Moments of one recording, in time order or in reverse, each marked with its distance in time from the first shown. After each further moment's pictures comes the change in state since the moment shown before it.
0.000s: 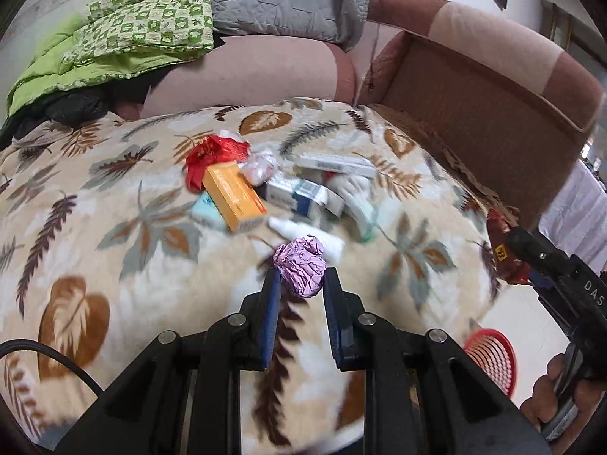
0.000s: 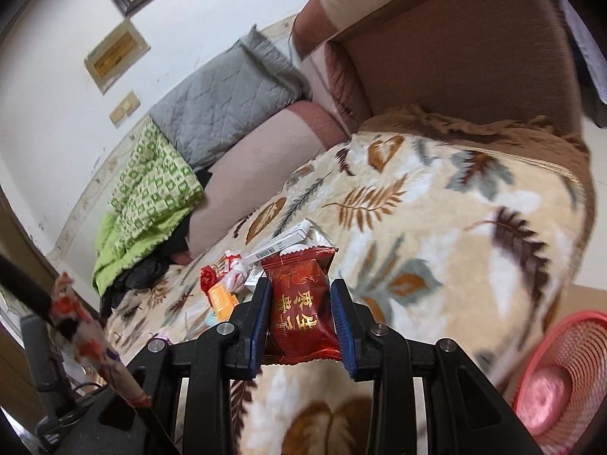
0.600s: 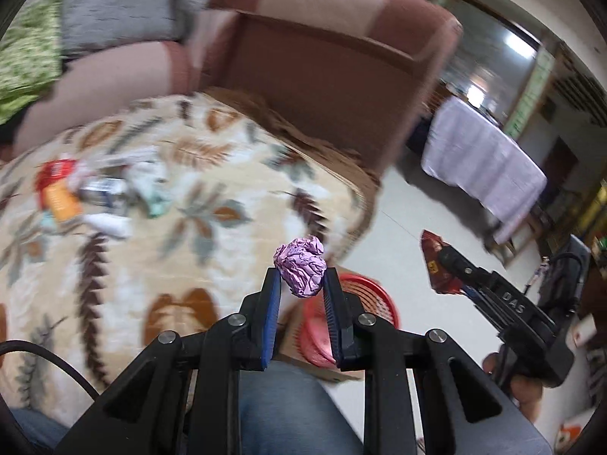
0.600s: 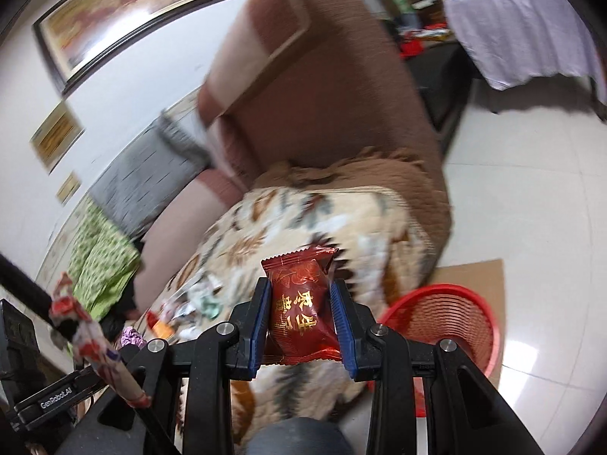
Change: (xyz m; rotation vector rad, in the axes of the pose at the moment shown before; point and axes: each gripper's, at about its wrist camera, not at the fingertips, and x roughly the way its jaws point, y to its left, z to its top) left arm -0.058 -0.179 -0.042 0.255 0.092 -0.414; right arm -0.193 -0.119 -0.019 0.204 -0.184 -0.266
